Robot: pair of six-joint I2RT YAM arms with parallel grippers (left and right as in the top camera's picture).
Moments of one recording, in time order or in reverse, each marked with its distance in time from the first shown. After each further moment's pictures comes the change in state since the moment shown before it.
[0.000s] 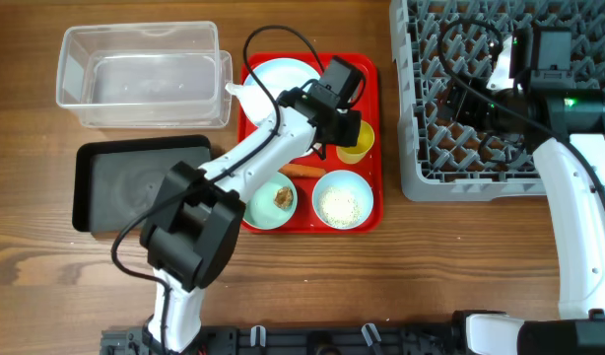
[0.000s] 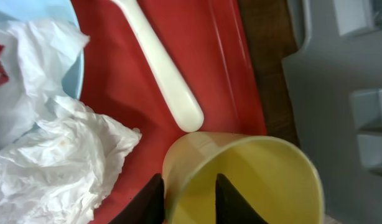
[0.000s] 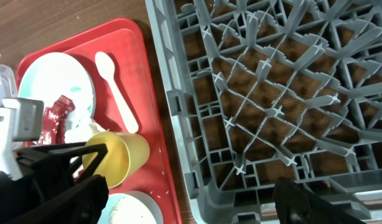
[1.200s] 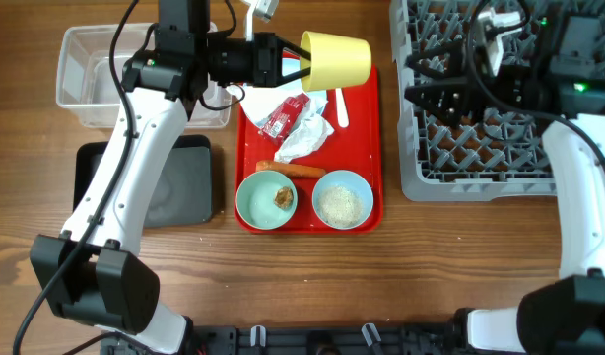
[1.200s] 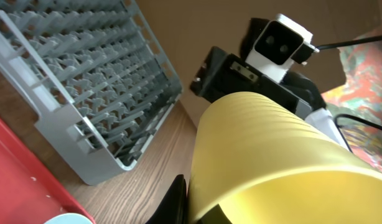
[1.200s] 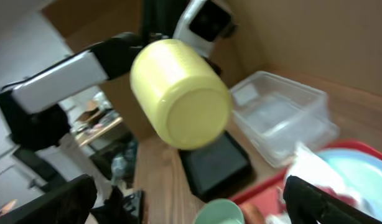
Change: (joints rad) left arm 0.419 -0.341 0.022 0.121 1.151 -0.023; right arm -0.087 0.109 0.000 0.290 -1.387 -0.671
